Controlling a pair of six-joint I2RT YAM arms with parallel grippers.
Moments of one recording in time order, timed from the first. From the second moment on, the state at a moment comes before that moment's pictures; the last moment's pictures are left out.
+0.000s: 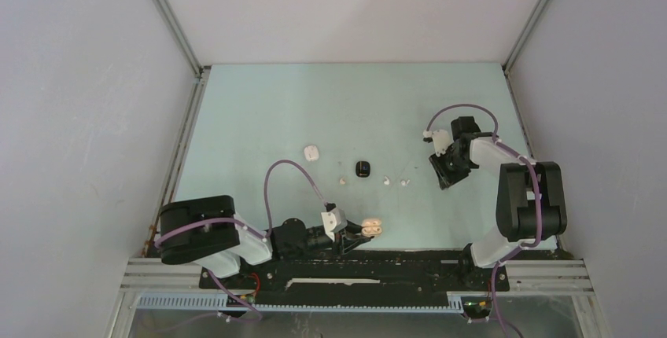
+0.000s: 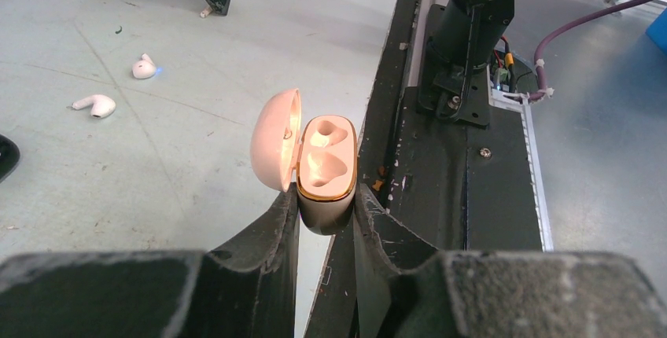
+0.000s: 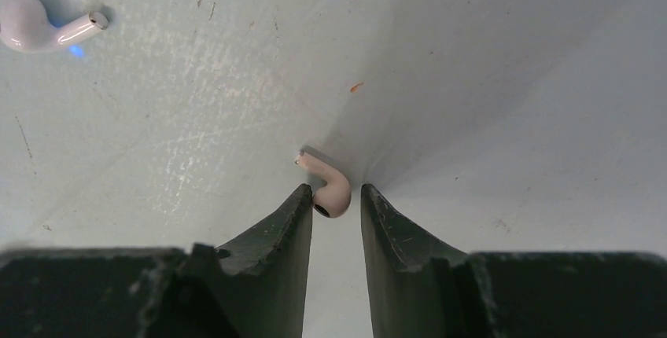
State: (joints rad) left arm -1.28 1.50 0.13 1.35 0.06 -0.17; right arm 0.04 1.61 0.88 -0.63 -0.19 -0.45
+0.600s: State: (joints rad) left arm -1.28 1.51 0.13 1.35 0.05 -0.17; right arm 0.05 1.59 0.89 -0.66 -0.17 -0.49
